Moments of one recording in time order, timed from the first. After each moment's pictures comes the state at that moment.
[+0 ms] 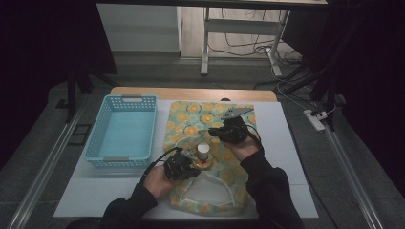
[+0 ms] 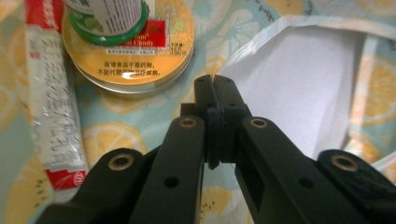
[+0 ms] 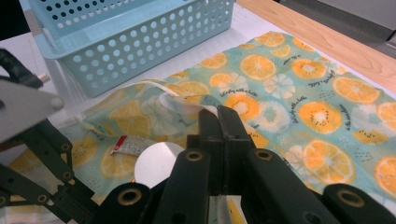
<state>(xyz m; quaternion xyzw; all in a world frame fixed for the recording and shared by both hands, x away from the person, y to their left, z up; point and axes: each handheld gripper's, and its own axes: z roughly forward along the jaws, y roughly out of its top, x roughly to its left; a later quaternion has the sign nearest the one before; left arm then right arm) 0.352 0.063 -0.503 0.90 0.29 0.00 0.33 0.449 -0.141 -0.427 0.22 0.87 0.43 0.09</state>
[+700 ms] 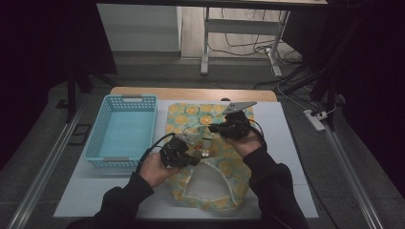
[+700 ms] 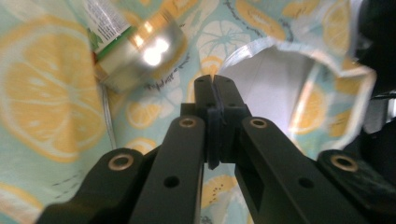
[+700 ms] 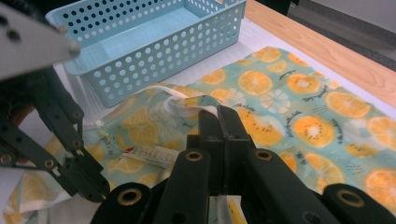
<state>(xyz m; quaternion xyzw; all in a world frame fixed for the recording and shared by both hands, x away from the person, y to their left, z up) 0.372 0.078 -0.456 0.89 0.30 -0.03 0.35 0.451 -0.142 -0.405 0.21 0.87 0.44 0.07</state>
